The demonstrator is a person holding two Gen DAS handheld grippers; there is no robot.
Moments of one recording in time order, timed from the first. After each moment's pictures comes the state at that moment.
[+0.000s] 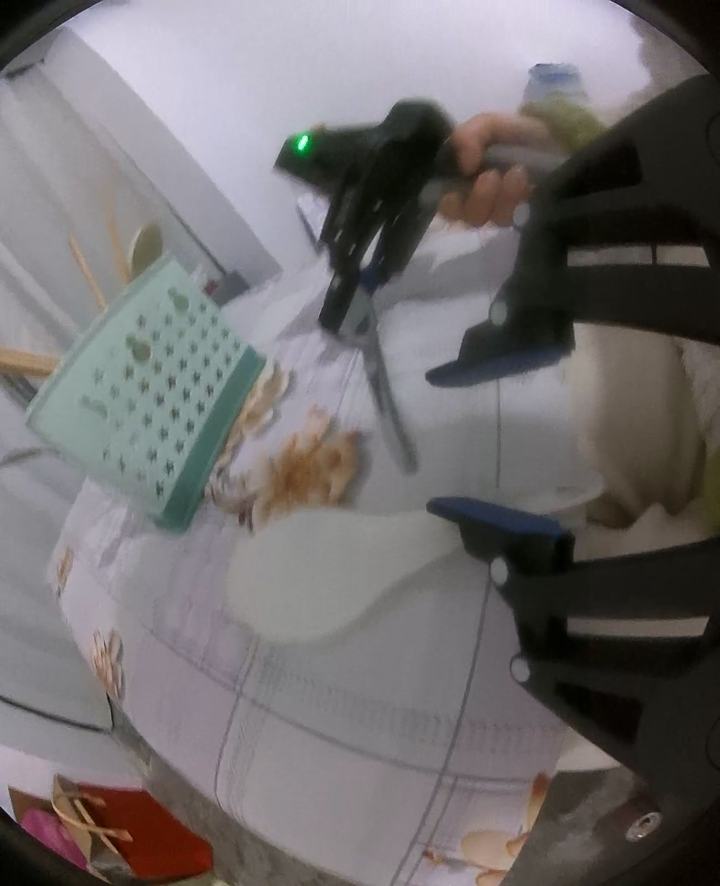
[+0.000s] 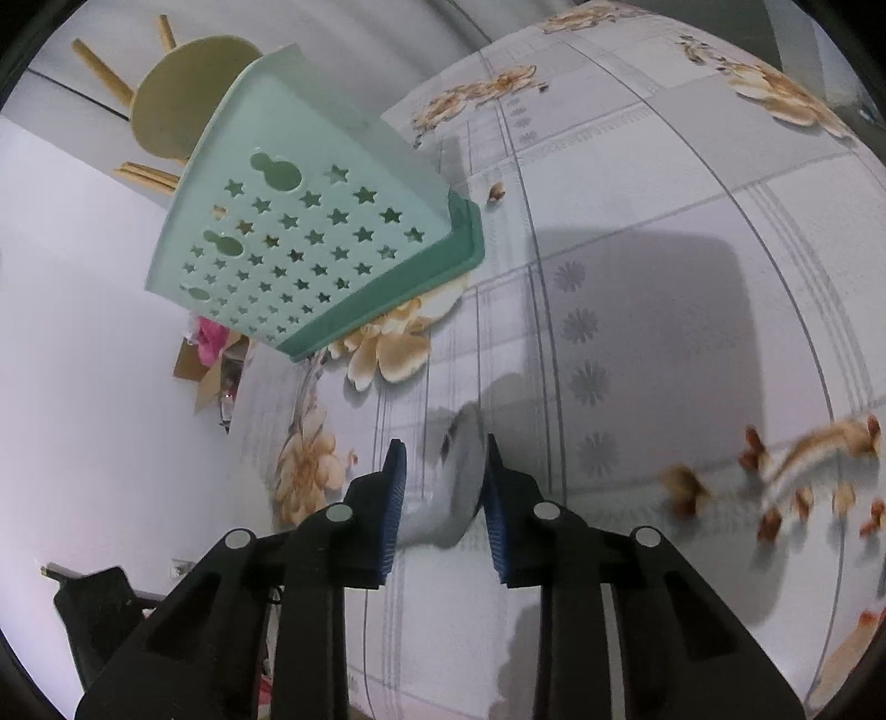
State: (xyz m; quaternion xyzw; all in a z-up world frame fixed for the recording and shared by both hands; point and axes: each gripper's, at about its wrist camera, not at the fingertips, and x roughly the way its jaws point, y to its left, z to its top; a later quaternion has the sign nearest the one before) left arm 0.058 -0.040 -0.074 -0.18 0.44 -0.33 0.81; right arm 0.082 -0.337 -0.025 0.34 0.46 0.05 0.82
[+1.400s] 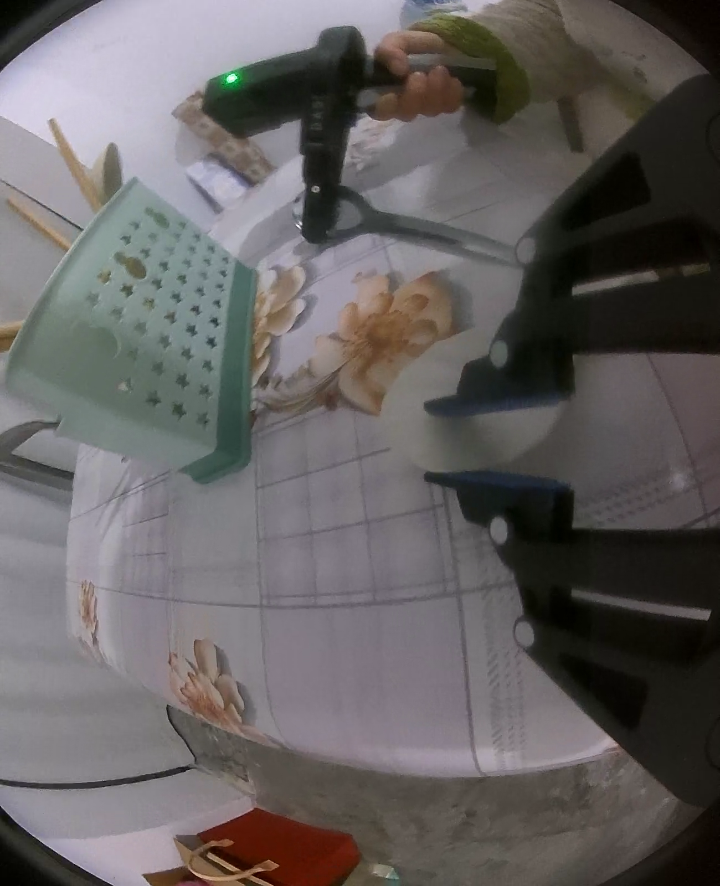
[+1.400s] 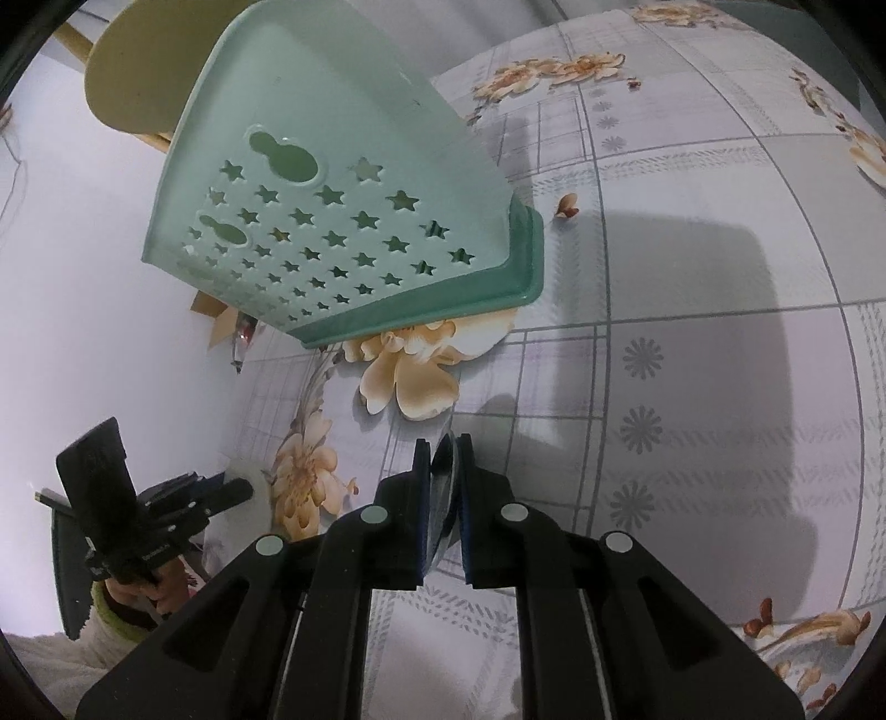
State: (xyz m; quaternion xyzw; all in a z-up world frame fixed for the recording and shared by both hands) left arm 0.146 -0.022 -0.070 0.01 0.47 -0.33 0.82; right arm 0.128 -0.336 -0.027 0.29 0.50 0.13 0.81
